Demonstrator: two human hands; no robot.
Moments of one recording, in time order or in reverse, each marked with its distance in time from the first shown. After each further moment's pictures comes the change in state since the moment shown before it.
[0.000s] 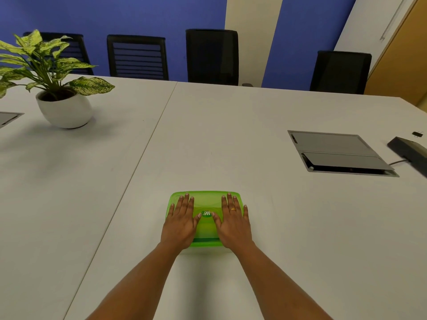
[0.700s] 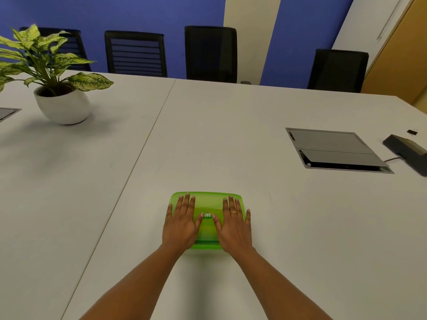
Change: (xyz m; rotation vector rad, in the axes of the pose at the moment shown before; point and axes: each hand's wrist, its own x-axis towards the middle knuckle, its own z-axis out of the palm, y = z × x) left_hand -0.012 0.003 0.016 0.031 0.092 -0.032; right_hand -0.025 -0.004 0.001 0.032 0.019 0.068
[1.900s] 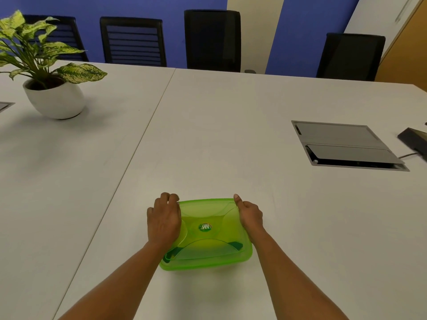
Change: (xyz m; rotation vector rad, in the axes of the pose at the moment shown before) left_hand 0.023 -0.010 -0.011 -0.056 0.258 -0.148; right_hand 0.064 0.047 -0.007 0.783 -0.064 0.484
